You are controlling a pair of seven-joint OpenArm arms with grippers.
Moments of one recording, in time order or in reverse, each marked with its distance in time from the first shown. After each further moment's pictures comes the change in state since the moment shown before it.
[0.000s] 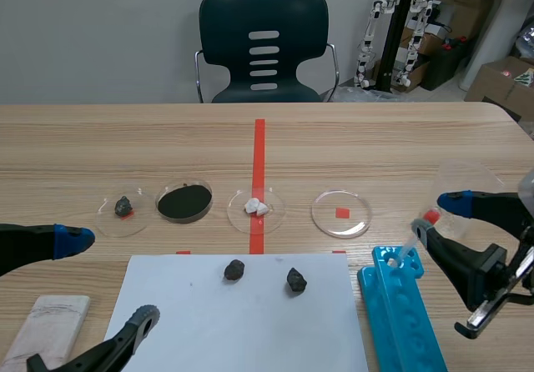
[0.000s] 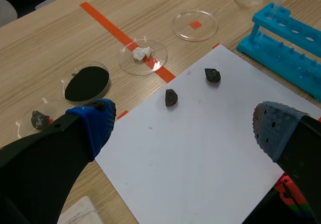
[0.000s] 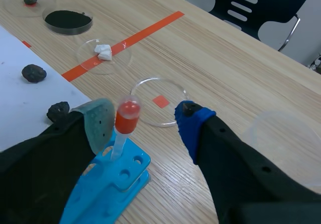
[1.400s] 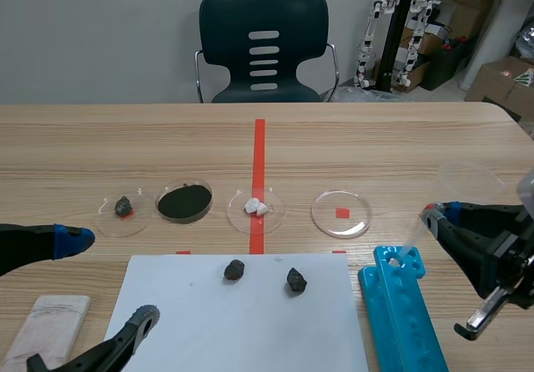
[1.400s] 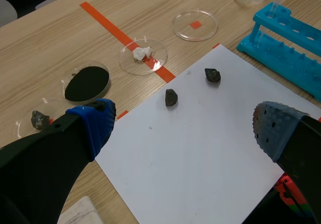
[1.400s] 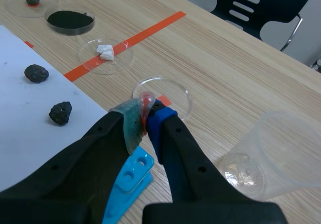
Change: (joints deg) left arm 0.0 0.0 0.0 0.0 0.0 0.0 0.0; right arm 0.0 0.0 0.0 0.0 0.0 0.2 0.0
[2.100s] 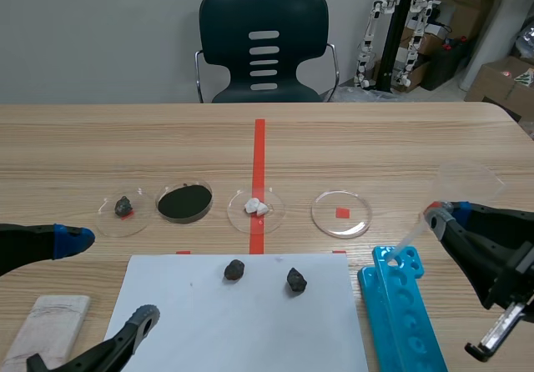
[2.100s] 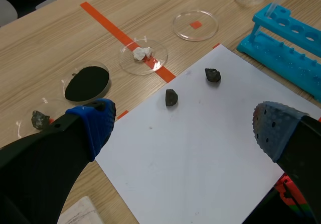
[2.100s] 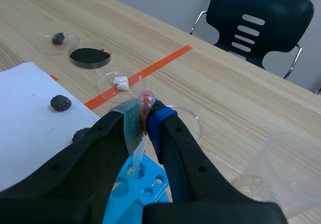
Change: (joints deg) left arm 0.0 0.0 0.0 0.0 0.0 0.0 0.0; right arm -4.0 0.0 0.0 0.0 0.0 0.0 12.1
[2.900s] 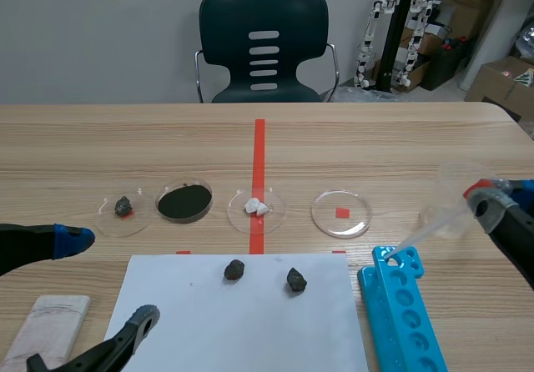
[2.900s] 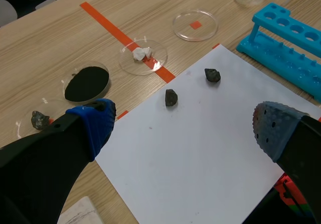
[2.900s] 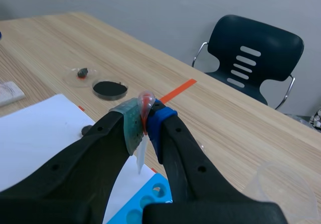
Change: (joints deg) left arm 0.0 0.0 0.0 0.0 0.0 0.0 0.0; right arm -20.0 0.0 10.9 20.3 4.9 0.0 1.9
